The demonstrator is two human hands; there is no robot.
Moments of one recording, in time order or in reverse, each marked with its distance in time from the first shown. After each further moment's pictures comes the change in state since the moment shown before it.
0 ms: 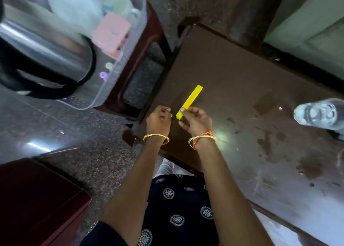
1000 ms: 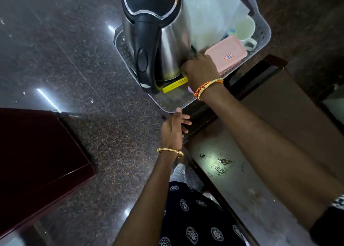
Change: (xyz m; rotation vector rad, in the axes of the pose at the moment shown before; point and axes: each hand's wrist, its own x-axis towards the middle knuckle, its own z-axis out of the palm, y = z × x) left_hand 0.011 -0.022 -0.129 -0.694 0.231 -0.191; right_hand -0.012 -0.065 0.264 -1.967 -0.512 -1.229
